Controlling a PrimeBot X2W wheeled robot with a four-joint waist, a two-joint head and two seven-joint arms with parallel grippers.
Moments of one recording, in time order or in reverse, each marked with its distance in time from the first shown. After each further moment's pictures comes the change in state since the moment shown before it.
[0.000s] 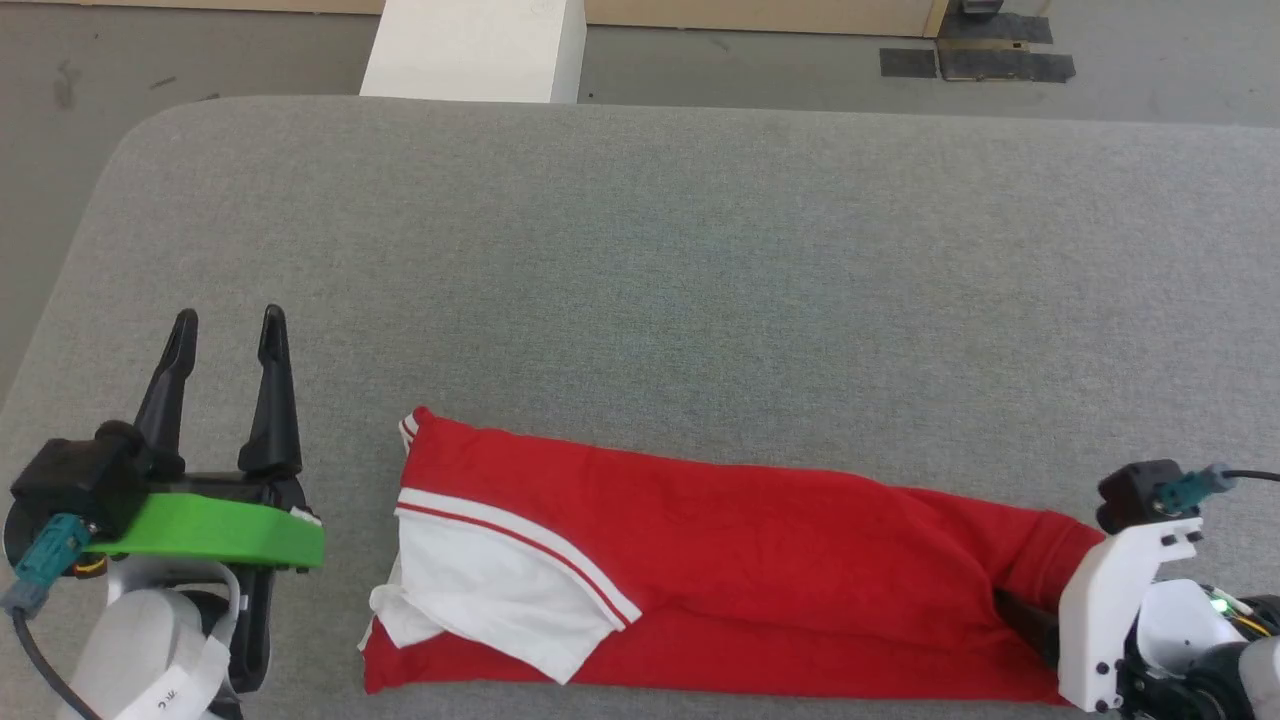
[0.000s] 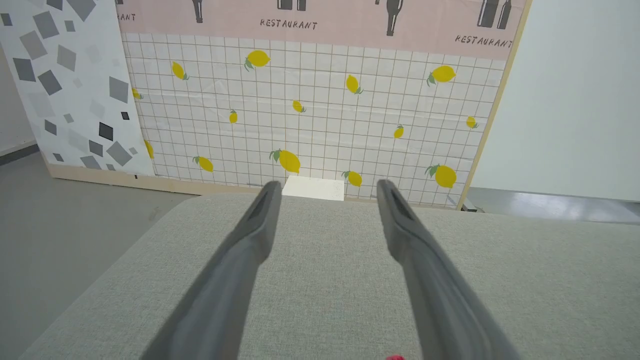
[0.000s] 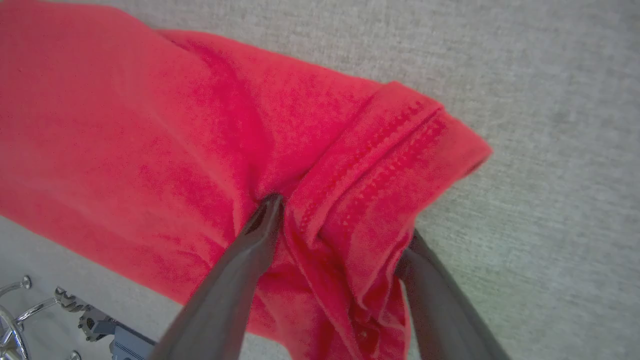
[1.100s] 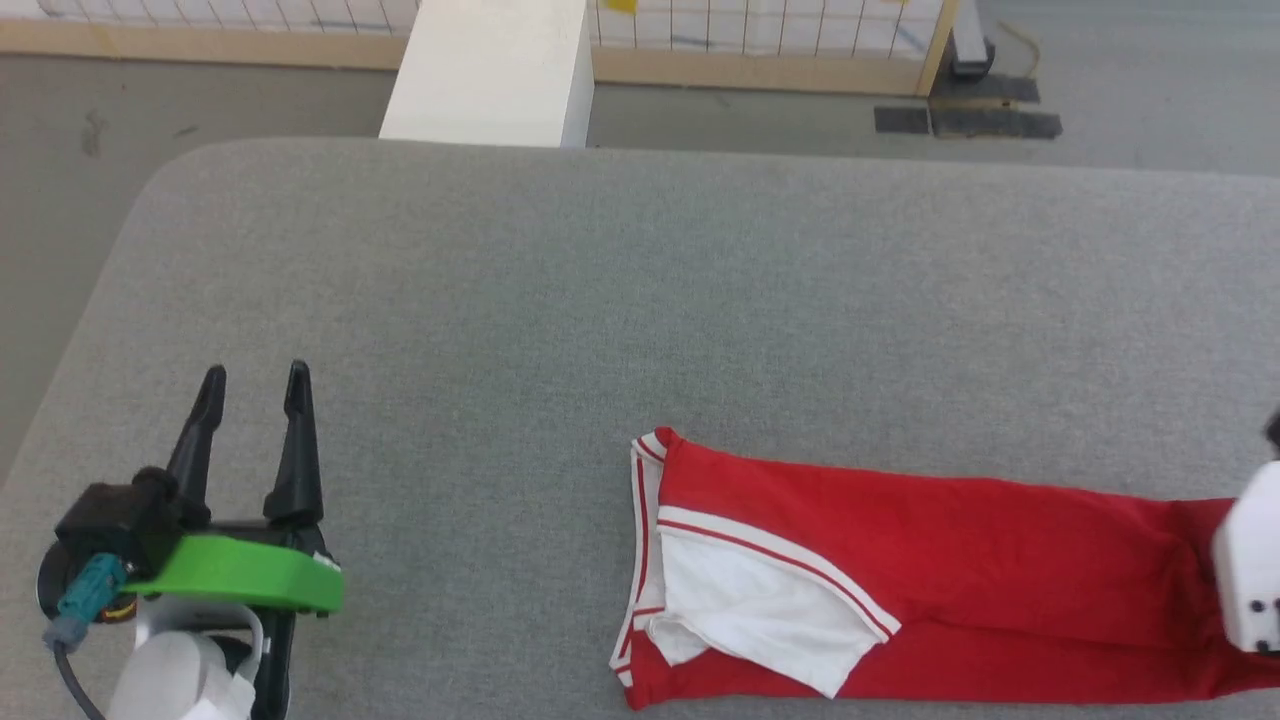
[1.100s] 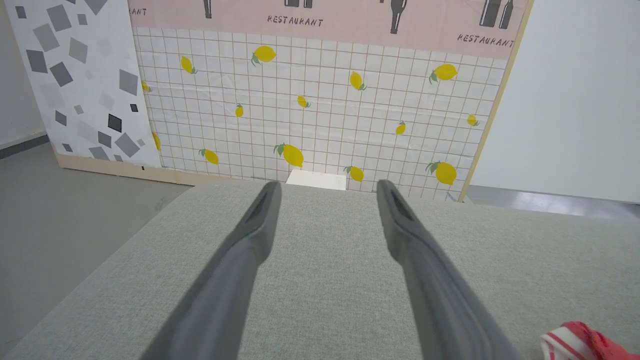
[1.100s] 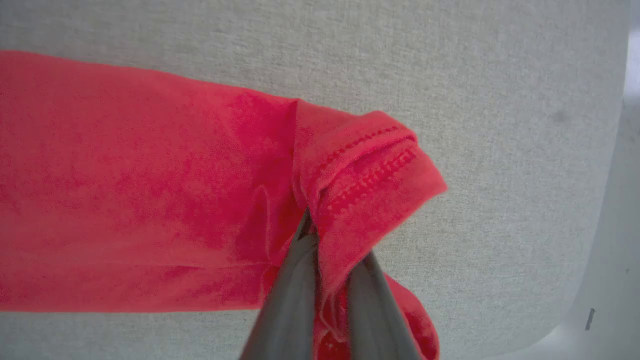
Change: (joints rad) left arm 0.052 -0.097 0.077 0.056 0.098 -0.077 0.000; right arm -0.087 -0.087 -0.245 0.005 -0.330 0.009 0.213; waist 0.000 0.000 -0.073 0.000
